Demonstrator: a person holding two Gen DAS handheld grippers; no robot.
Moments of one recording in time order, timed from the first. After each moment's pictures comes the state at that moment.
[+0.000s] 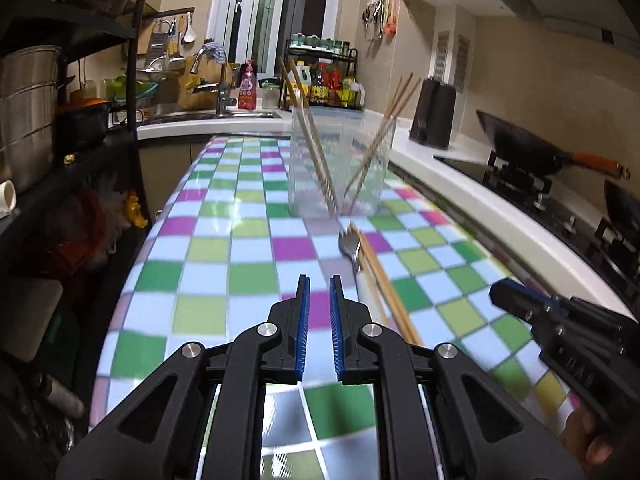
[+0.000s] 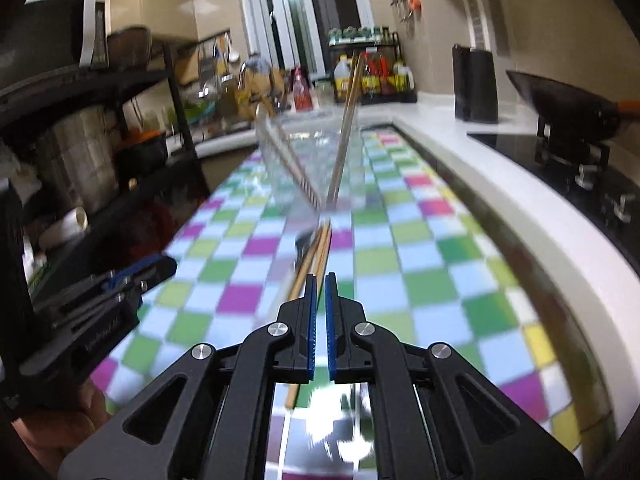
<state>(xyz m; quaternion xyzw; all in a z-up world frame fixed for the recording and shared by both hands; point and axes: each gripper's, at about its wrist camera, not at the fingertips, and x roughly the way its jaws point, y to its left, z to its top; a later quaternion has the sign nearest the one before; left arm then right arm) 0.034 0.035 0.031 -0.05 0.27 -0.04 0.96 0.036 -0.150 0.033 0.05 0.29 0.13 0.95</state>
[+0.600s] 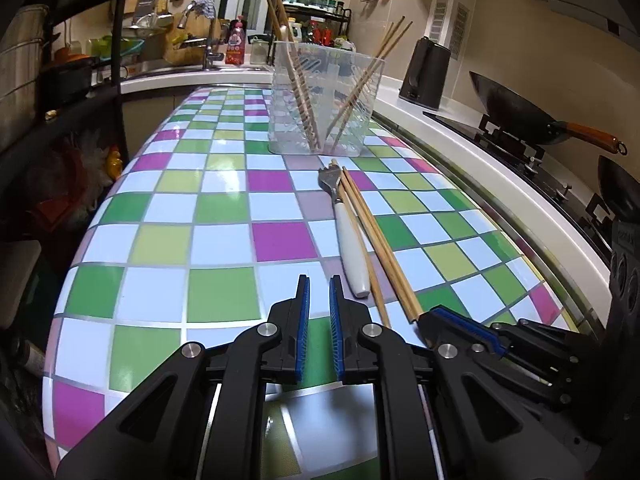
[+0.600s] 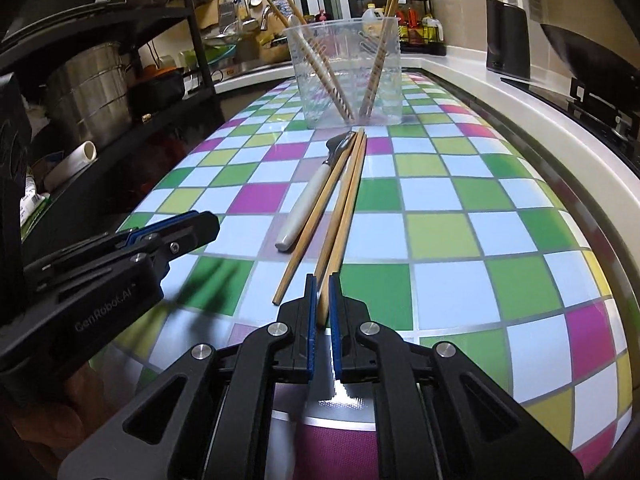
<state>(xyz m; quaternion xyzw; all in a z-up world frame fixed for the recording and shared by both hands) 0.032 0.020 -0.002 -0.07 0.33 -0.08 0.94 0.029 -0.124 -0.023 0.02 0.36 0.17 0.92</state>
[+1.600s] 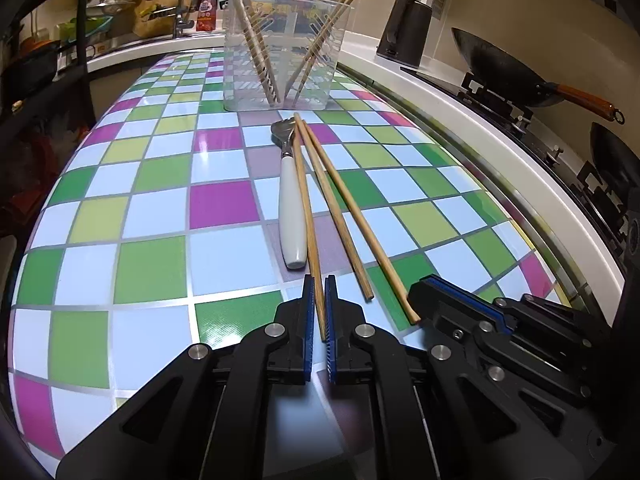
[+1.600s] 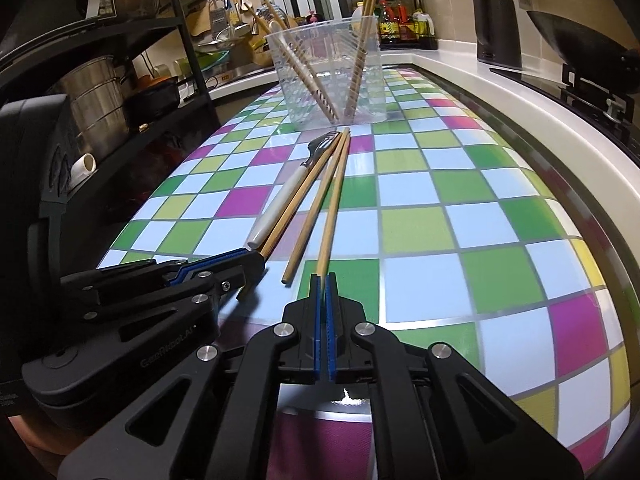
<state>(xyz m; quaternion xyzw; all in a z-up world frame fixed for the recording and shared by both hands) 0.045 -0.012 -0.019 -0.06 0.40 -0.11 0.91 0.029 -0.143 -0.022 0.04 0.36 0.18 0.92</state>
